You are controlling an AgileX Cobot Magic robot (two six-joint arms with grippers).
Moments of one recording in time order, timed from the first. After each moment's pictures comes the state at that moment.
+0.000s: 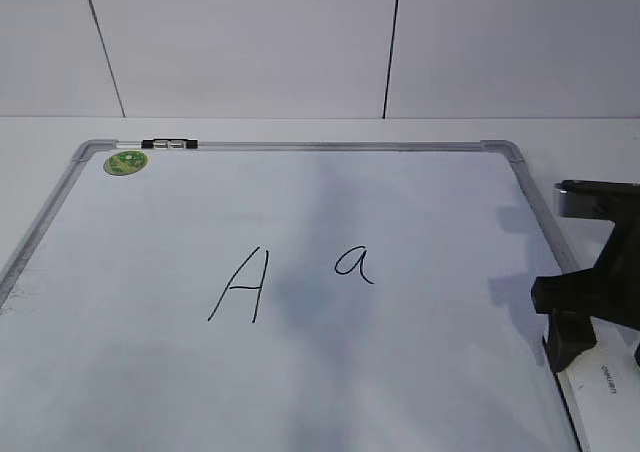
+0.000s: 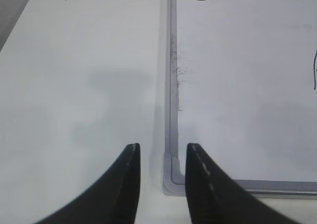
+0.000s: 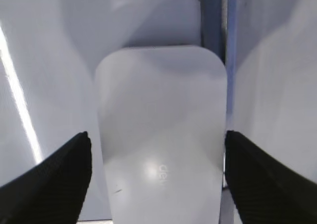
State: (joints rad) left arm -0.01 0.09 -0.51 0.00 1.10 -0.05; right arm 0.26 1.57 -0.88 0.02 0.96 0.31
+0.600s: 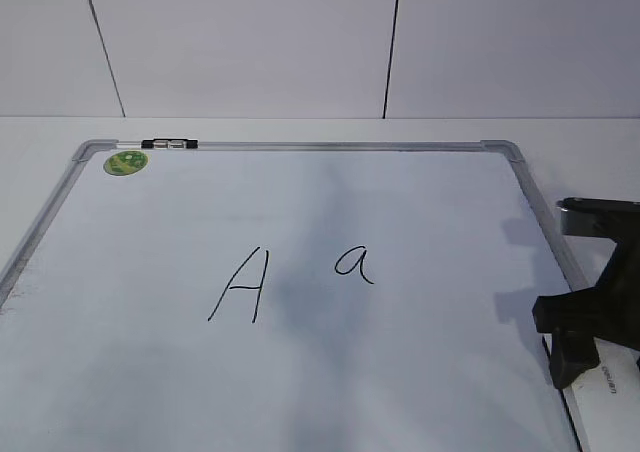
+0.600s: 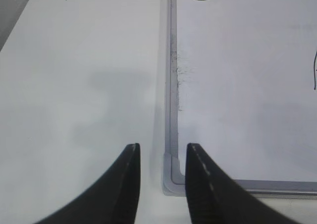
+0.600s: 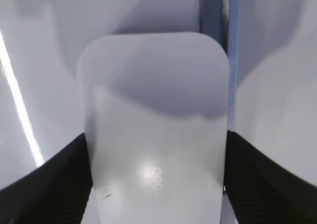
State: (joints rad) left arm -0.01 0.09 -0.51 0.00 1.10 -0.05; right arm 0.26 1.57 -0.82 0.02 0.90 0.31
